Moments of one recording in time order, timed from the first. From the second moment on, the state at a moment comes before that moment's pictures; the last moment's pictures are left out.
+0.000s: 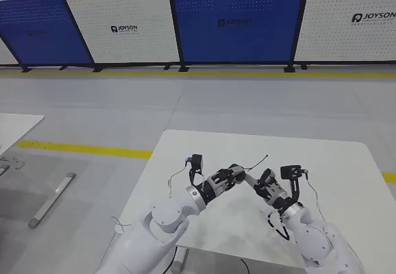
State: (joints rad) left arm 1.41 -1.19 -1.11 -1.80 -0.35 0.07 -0.27; right arm -1.38 -1.36 1.20 -1.57 -0.73 -0.30 0.31
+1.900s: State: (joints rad) left arm 1.39 -1.20 -1.07 -1.77 -0.28 0.10 -0.25; right arm -1.39 -1.34 1.16 -1.61 -0.73 -0.31 0.27
